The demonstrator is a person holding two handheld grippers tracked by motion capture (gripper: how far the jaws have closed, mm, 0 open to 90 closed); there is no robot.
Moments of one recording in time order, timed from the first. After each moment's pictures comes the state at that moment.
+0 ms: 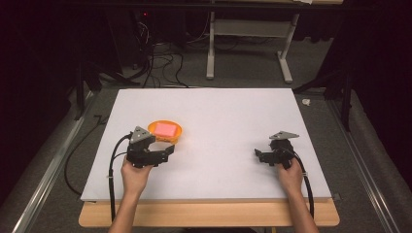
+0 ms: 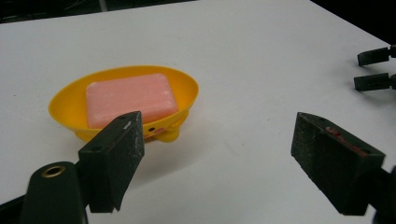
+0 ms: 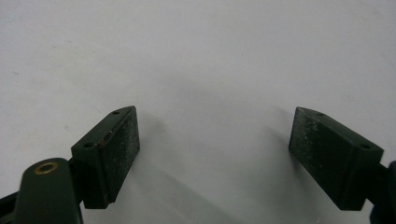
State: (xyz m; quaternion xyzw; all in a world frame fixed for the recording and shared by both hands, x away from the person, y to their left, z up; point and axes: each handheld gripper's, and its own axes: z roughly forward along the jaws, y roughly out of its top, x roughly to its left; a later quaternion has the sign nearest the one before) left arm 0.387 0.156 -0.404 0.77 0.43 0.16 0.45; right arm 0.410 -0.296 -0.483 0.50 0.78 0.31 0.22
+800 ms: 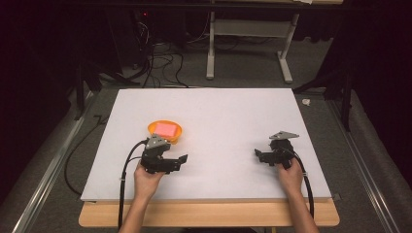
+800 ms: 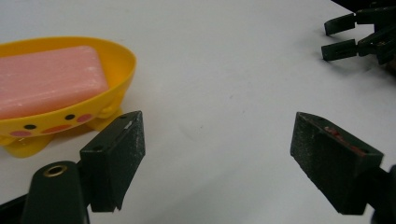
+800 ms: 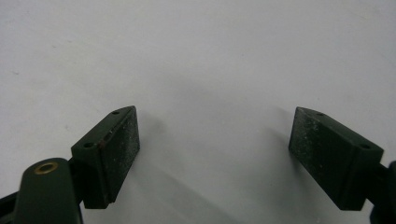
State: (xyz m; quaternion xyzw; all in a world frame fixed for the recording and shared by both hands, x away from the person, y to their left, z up) left arm 0.386 0.125 -0.430 0.80 0.39 0.11 0.45; right arm 0.410 -0.296 -0.483 0.50 0.78 0.31 0.22
